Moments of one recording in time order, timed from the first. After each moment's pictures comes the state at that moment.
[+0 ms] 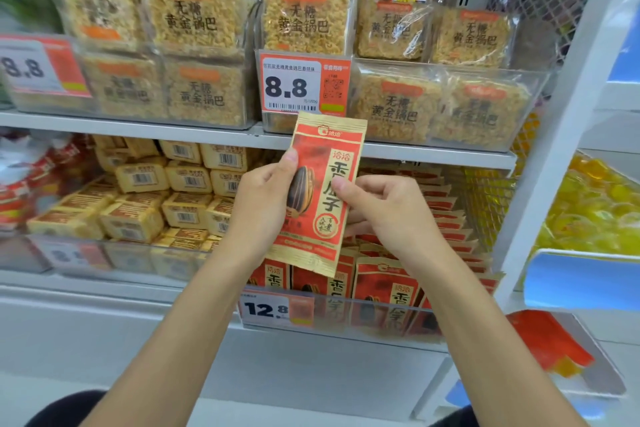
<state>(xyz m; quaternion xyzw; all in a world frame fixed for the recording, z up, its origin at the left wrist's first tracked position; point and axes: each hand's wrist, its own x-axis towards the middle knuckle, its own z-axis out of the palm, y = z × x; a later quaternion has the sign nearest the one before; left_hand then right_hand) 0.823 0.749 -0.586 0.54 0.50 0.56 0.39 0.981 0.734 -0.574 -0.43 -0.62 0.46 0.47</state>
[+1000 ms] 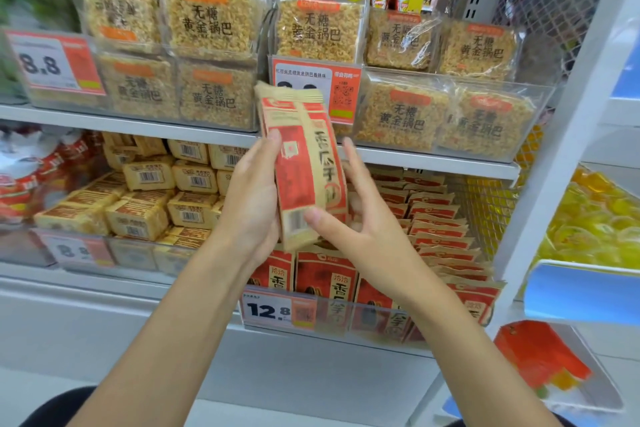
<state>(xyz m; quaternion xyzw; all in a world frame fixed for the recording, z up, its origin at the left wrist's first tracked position) 0.821 0.734 -0.565 0.41 0.31 0.68 0.52 0.964 0.724 -0.589 -0.38 -0.74 0.34 0.43</state>
